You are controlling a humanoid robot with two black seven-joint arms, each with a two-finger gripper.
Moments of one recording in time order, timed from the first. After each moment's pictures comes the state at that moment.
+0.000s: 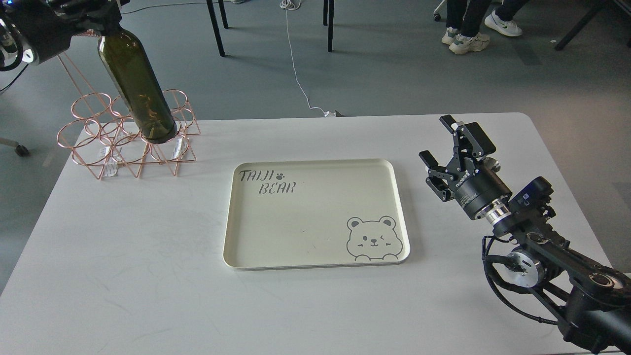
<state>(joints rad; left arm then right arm) -1.03 0.75 -0.74 -0.82 1.86 -0.12 -0.49 0.39 -0.43 0.74 1.19 -0.54 0.09 0.49</state>
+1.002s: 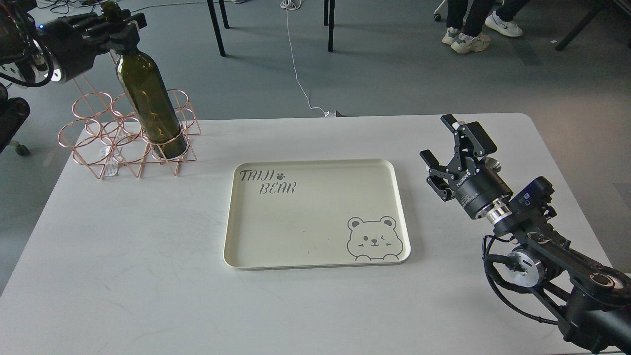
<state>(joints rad) -1.02 0.66 -0.71 -0.72 1.85 -0.12 -0.49 0.39 -0.43 0.74 1.19 -0.54 0.09 0.49</state>
